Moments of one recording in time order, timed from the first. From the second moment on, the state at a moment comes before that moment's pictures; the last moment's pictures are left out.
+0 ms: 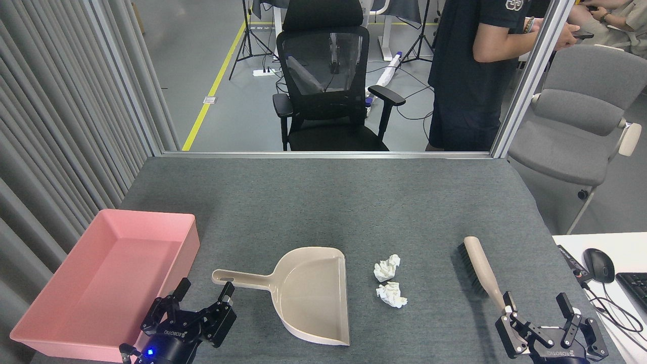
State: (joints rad) left arm 0.11 -0.06 0.15 -1.73 -1.28 -0.40 -0.15; right arm 0.20 -0.09 -0.29 -1.69 1.37 -0.23 -0.08
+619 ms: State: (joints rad) left arm 0.02 -0.05 0.15 -1.73 -1.11 -0.40 -0.17; right arm 0.23 -0.09 -0.30 -1.71 1.37 -0.23 -0.08
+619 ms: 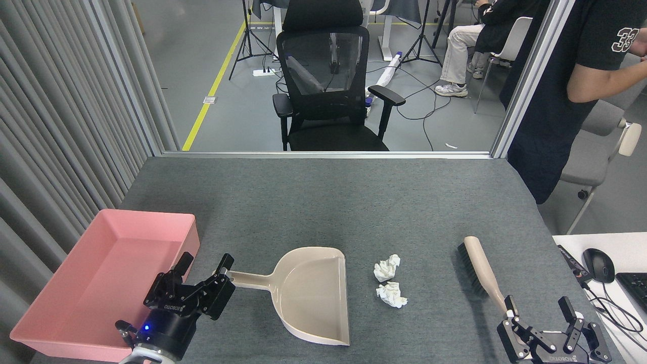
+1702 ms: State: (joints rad) left arm 0.03 -0.09 0.09 -1.73 -0.46 -0.16 -0.19; right arm 0.21 -0.15 -0.33 -1.55 1.36 -0.28 -0.09
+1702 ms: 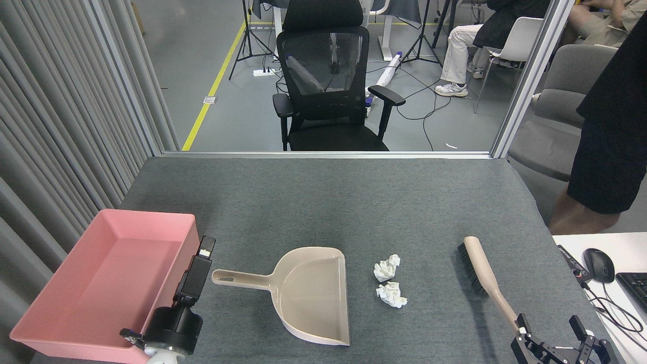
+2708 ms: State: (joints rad) left arm 0.06 -0.08 0.07 -1.65 -0.46 -0.16 -0.18; right arm 0.16 -0.13 -0.24 -1.44 1.37 -0.28 -0.09
